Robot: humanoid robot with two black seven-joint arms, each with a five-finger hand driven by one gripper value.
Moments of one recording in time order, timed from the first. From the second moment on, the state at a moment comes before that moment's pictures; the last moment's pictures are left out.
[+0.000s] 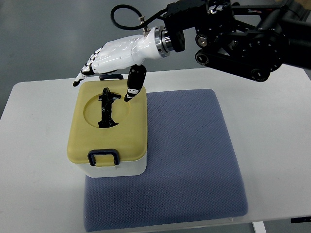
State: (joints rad) left arm 0.08 0.00 -0.11 -0.09 0.02 -0.23 0.10; right arm 1.63 -0.17 0.00 1.06 -1.47 0.27 0.50
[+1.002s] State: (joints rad) left arm 0.08 0.00 -0.11 -0.09 0.02 -0.23 0.10; right arm 1.65 -0.04 -0.11 0.93 -1.60 0.20 0.50
